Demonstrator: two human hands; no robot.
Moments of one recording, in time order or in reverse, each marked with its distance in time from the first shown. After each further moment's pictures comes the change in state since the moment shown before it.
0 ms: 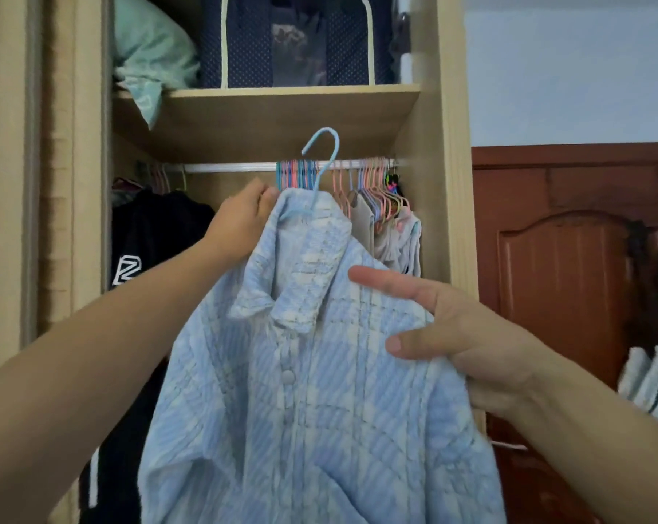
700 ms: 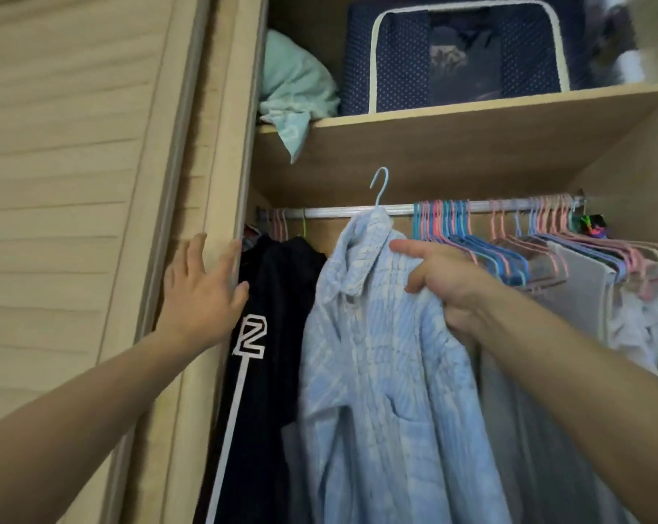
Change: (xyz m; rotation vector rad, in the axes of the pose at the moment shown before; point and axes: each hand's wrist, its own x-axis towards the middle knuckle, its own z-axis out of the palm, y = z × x) left_hand 0.025 -0.323 -0.115 0.791 0.243 -0.145; right_hand 0.402 0.039 0.056 -0.202 0.361 -0.137
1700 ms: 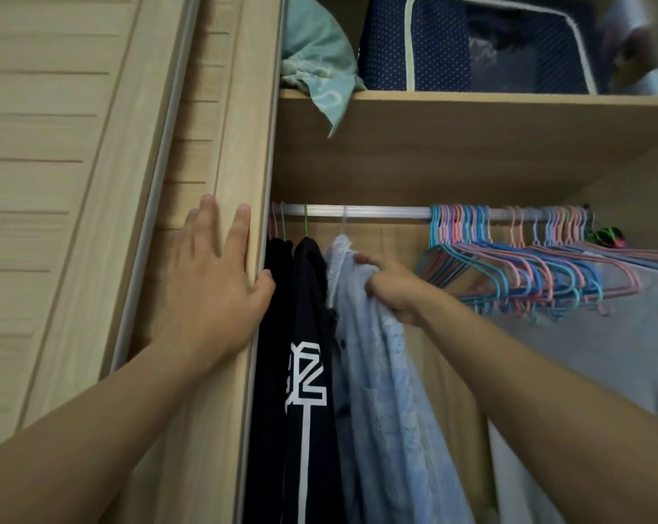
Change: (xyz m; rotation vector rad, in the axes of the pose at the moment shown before) left_hand 0.049 -0.044 0.057 -0.240 0.144 0.124; right_hand 0.143 0.068 0.120 -0.437 0.052 -0.018
